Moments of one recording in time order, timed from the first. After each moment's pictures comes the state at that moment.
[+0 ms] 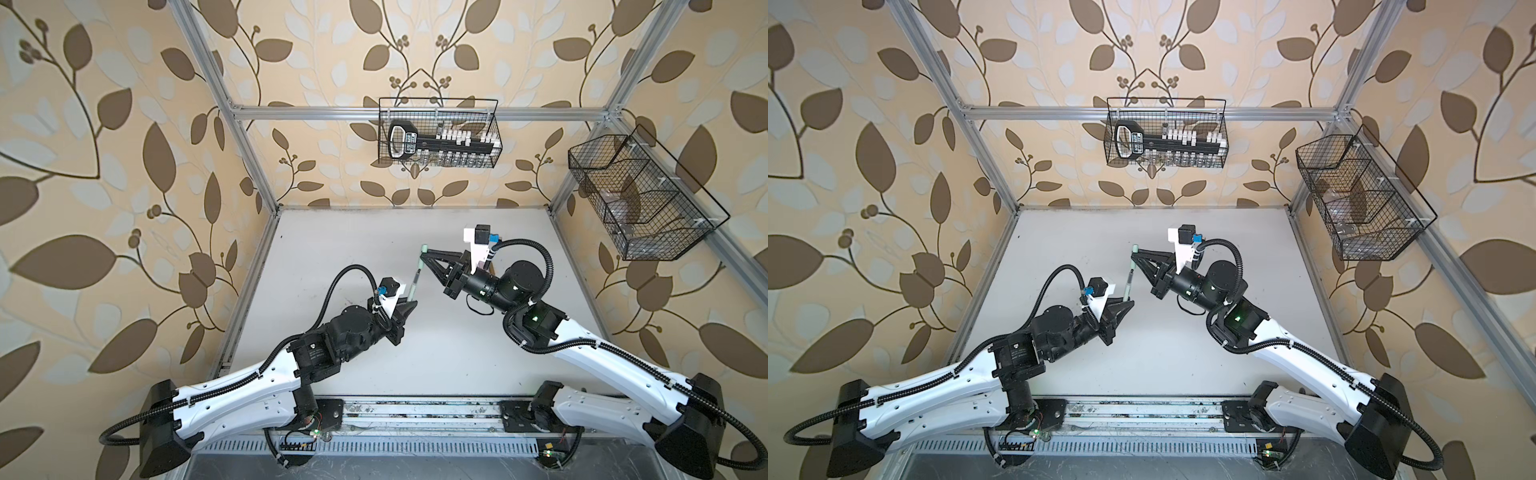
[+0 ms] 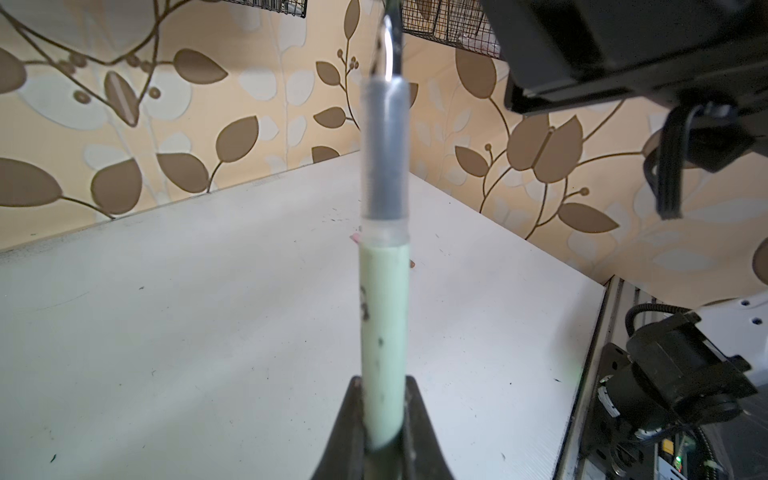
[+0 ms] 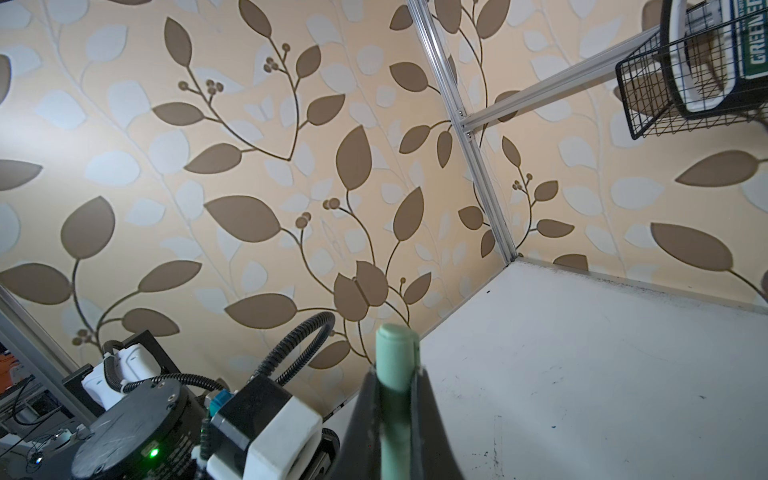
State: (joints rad) left arm -1.03 0.83 0.60 0.04 -0.18 -0.22; right arm 0.77 1.08 0.84 0.41 -0.23 0.49
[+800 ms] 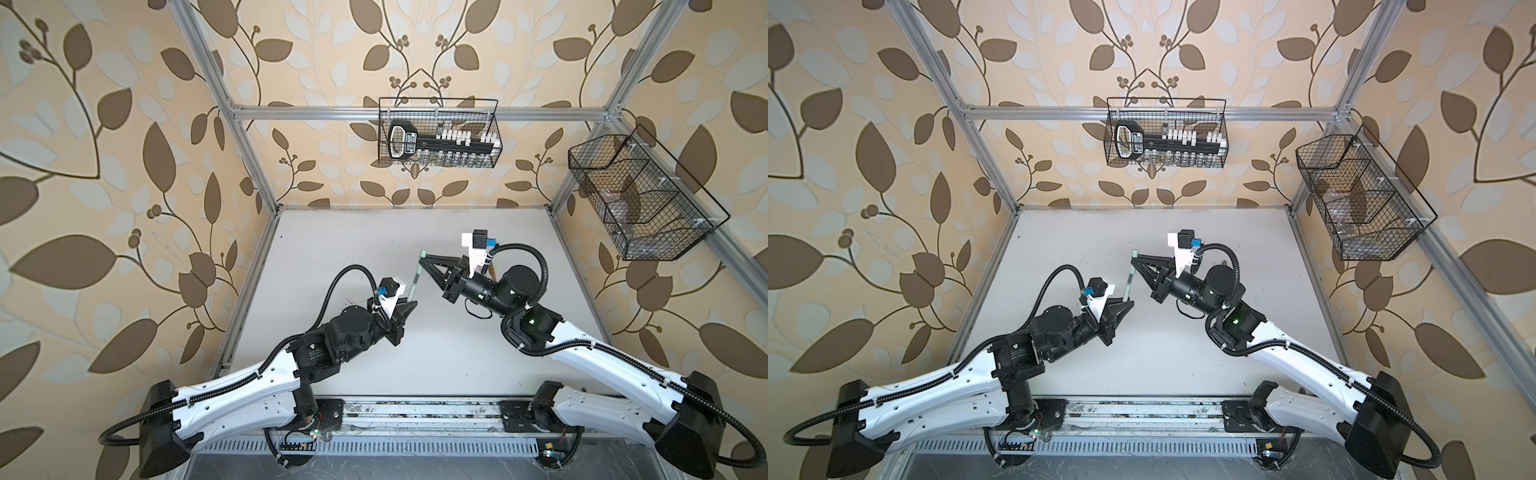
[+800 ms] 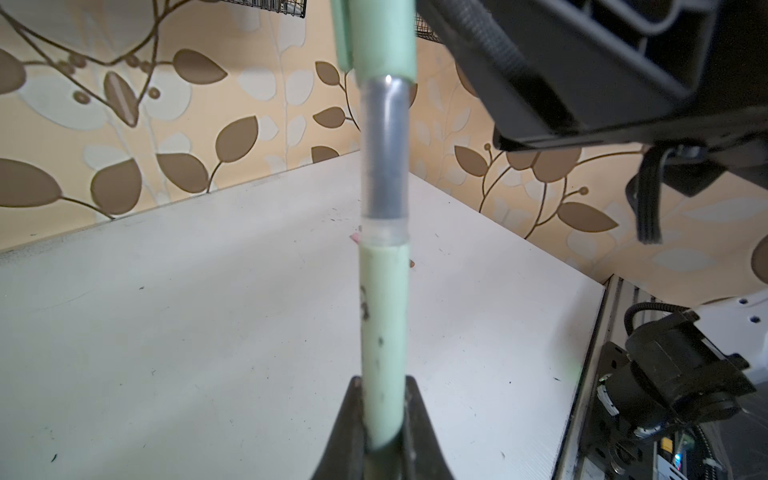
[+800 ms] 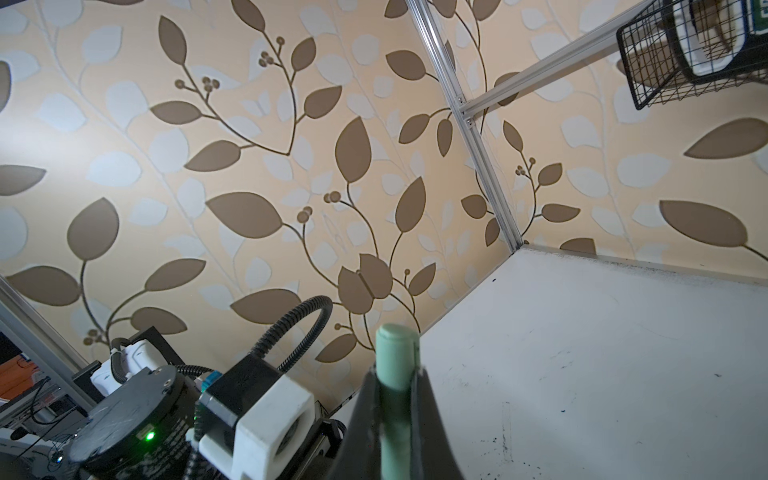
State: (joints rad) left arm -1.03 0.83 0.60 0.04 -0.18 -0.21; right arm 0.77 1.08 0.79 0.46 -0.23 0.53
